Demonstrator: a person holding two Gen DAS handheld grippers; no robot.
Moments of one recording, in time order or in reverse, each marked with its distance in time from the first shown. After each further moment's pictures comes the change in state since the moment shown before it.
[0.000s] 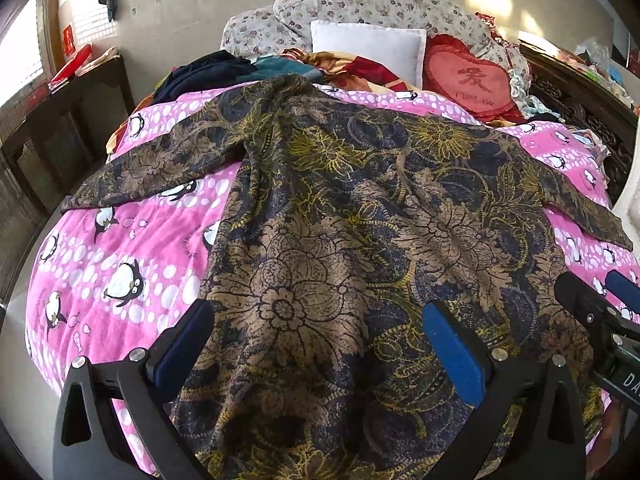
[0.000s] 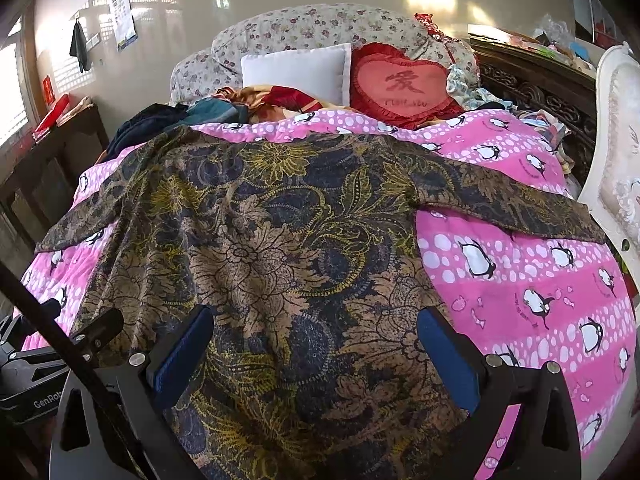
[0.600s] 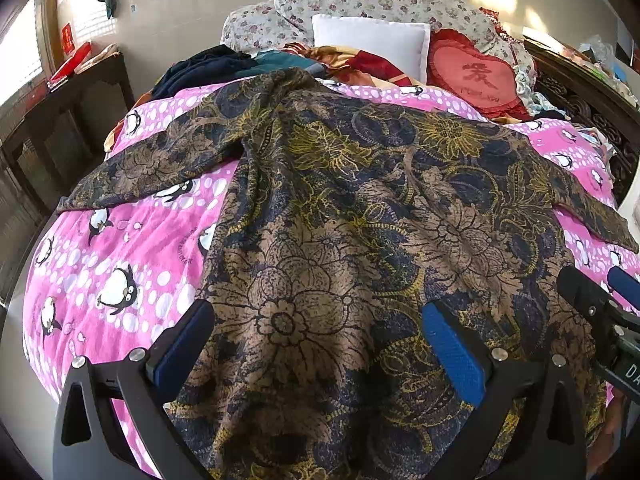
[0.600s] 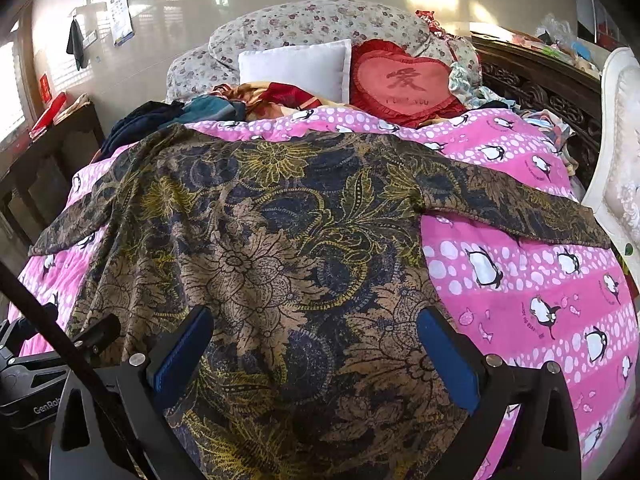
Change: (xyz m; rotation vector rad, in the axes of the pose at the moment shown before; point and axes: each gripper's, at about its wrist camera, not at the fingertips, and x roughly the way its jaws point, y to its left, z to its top) left arm 0.013 0.000 0.007 -0.001 0.020 0.007; right arm 0.017 -0.001 0.009 0.001 0.011 -0.007
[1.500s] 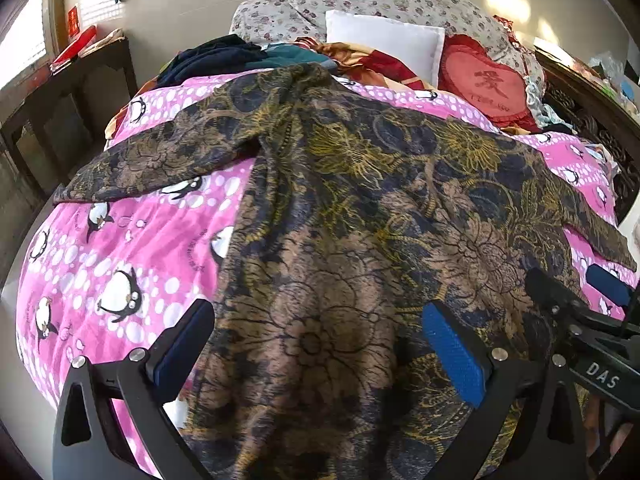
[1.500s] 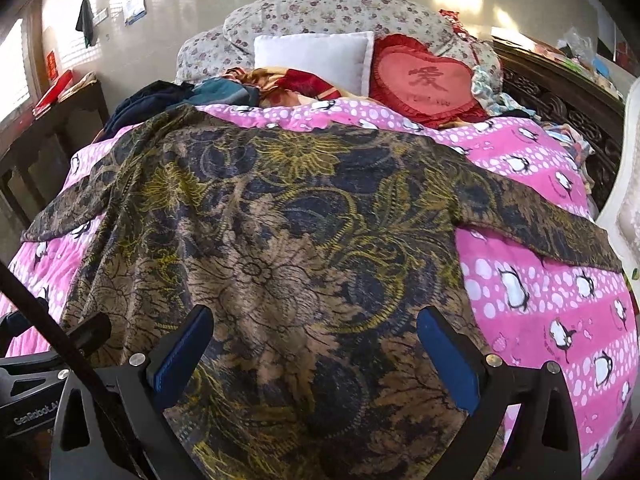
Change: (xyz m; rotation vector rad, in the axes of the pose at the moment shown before) left arm 0.009 0.026 0.012 -0.053 0.019 -0.020; right arm 0.031 0.034 0.016 -0.077 0.031 0.006
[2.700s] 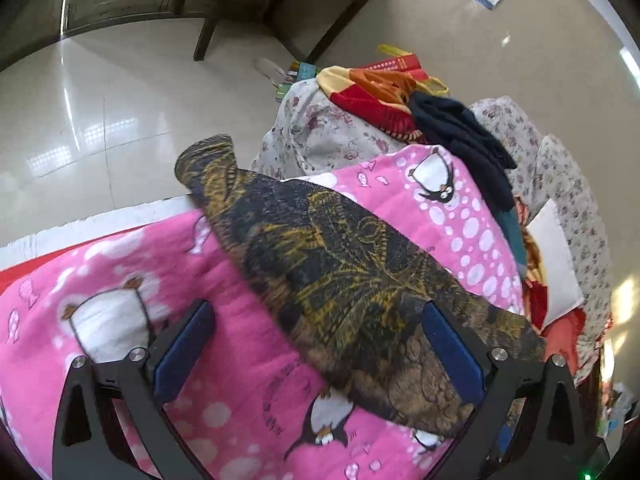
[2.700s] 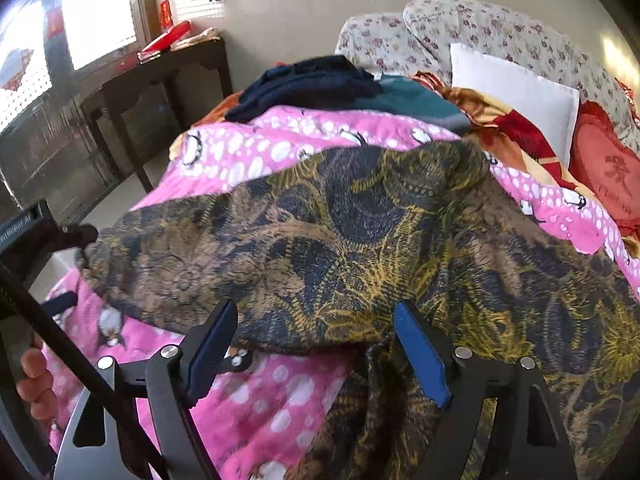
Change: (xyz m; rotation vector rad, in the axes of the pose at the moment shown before) left arm 0.089 0.334 0.076 -0.905 -0.053 0.036; right arm 0.127 0.253 0.104 -0.285 0.019 0.321
